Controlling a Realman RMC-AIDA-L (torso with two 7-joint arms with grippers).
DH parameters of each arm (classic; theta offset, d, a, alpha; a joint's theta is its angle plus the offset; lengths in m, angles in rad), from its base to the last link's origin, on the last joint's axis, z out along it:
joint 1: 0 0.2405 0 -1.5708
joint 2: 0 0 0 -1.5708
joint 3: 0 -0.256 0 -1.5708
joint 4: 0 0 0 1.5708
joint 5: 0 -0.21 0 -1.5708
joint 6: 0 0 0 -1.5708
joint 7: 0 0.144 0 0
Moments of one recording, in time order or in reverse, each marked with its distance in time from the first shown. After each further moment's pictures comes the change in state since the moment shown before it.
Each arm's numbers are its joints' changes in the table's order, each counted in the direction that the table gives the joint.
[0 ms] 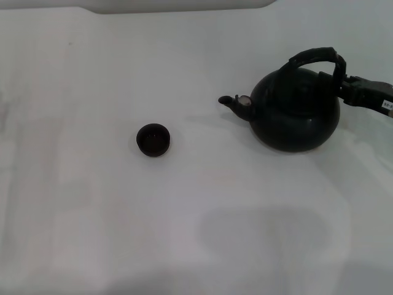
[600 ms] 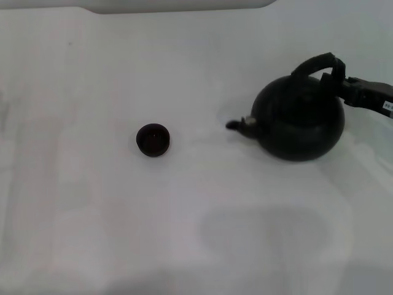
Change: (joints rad) left arm -0.001 0.002 0.000 0.000 0.000 0.005 -0.001; right arm -0.003 -0.003 -0.001 -0.006 -0.022 0.018 -0.007
